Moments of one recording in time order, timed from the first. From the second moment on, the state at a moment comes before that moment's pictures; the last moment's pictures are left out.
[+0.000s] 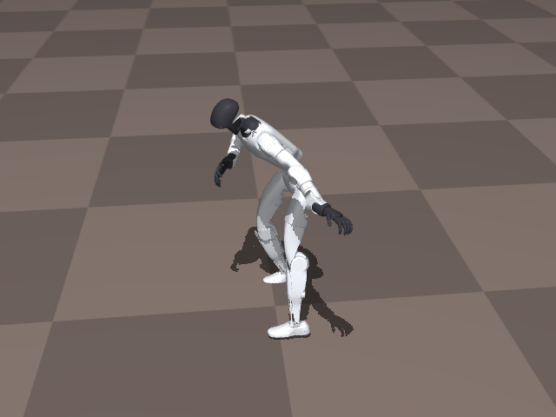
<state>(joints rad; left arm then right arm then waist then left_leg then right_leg) -0.16 1.14 0.38 1.31 -0.66 0.00 0.47 -0.15 -0.88 0.44 -0.63 0.02 -0.18 -0.31 0.09 -0.11 0.52 -0.58 0.10 -0.42 0.11 0.09 -0.26 -0.67 -0.28 -0.21 0.74 -0.24 0.10</state>
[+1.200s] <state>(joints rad) -0.51 1.17 -0.04 0.50 -0.05 -0.09 0.64 -0.05 -0.75 0.27 -0.55 -0.04 -0.19 -0.17 -0.06 0.04 0.33 -0.10 0.18 -0.26 0.26 -0.12 -0.26 -0.01 -0.16 -0.15 0.29 -0.15 0.17</state>
